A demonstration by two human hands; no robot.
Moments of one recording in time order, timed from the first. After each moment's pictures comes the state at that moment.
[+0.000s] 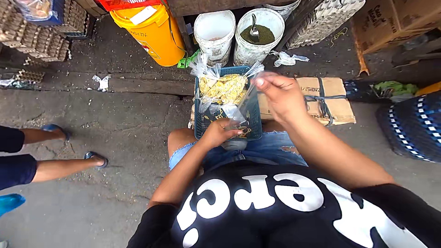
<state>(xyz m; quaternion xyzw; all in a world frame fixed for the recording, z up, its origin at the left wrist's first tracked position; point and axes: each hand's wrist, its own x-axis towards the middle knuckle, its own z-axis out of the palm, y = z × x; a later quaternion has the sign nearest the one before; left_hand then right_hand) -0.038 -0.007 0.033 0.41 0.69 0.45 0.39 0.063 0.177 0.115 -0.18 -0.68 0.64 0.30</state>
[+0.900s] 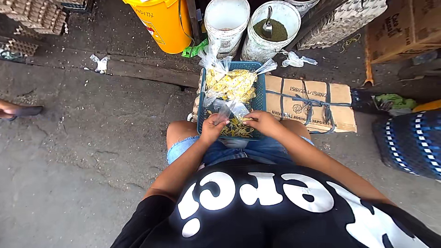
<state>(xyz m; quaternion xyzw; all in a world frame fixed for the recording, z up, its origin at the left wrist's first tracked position) -0.038 -0.027 -0.052 0.22 0.67 0.65 0.29 0.081 0.178 0.005 -0.23 -0.86 0.43 -0.13</state>
